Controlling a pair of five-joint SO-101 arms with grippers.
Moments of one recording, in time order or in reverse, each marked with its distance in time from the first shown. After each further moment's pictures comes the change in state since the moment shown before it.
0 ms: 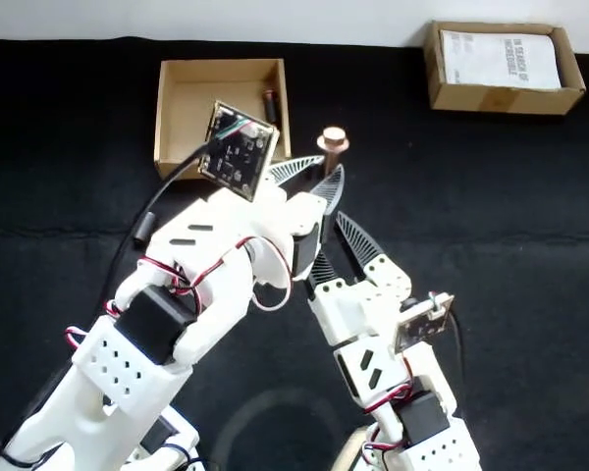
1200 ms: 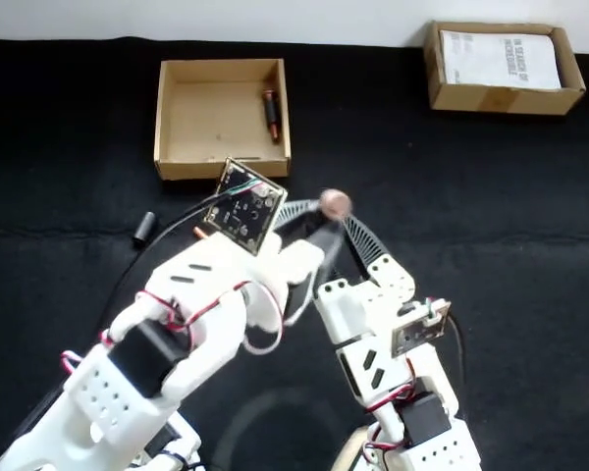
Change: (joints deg) left arm 5.8 -10.5 9.8 7.3 -2.6; right arm 1.6 -0.3 0.1 0.1 4.2
